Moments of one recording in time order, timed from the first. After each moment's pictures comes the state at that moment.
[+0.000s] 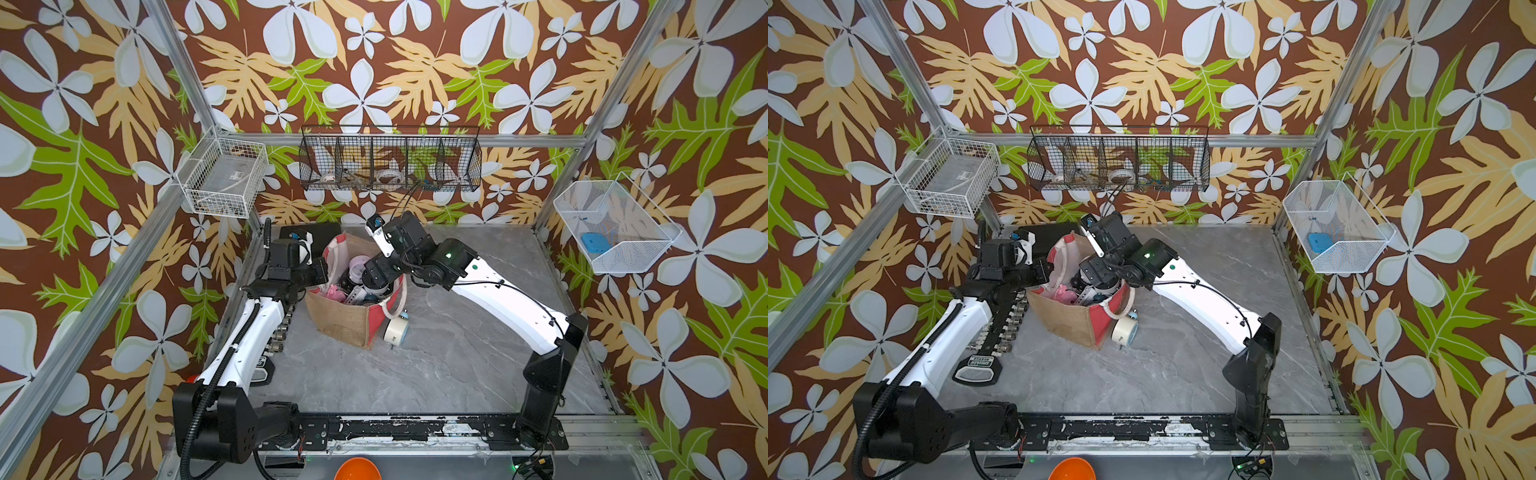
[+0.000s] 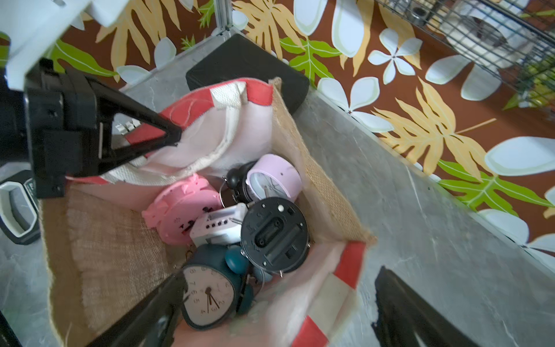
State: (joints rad) left arm -0.08 1.28 1.05 -0.41 0.25 -0.32; right arm 0.87 1.78 1.93 -0.84 0.24 0.03
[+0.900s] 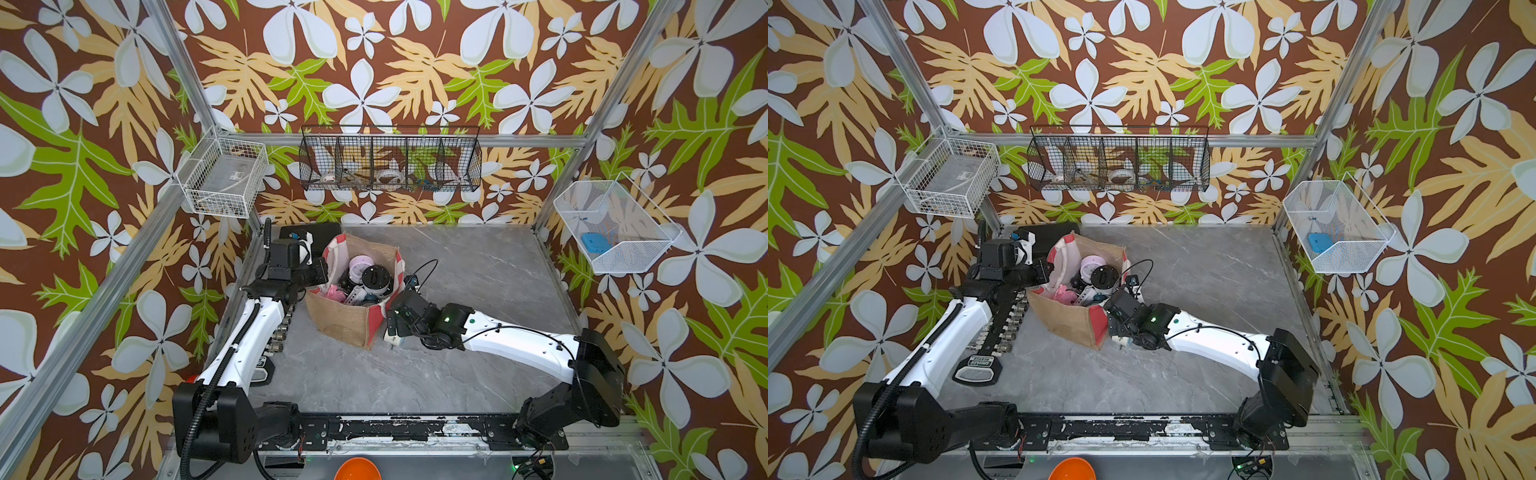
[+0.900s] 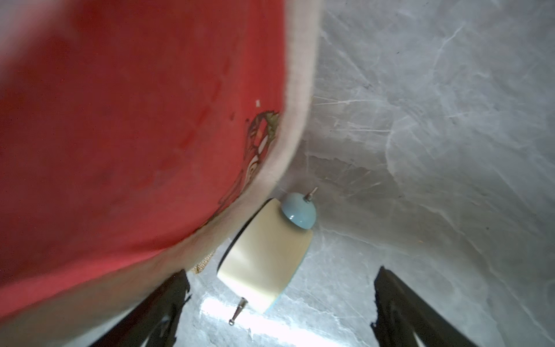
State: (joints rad) left arm -0.08 1.28 1.05 -0.41 0.25 -0.32; right arm 1.01 1.61 1.20 -0.56 0.39 0.72
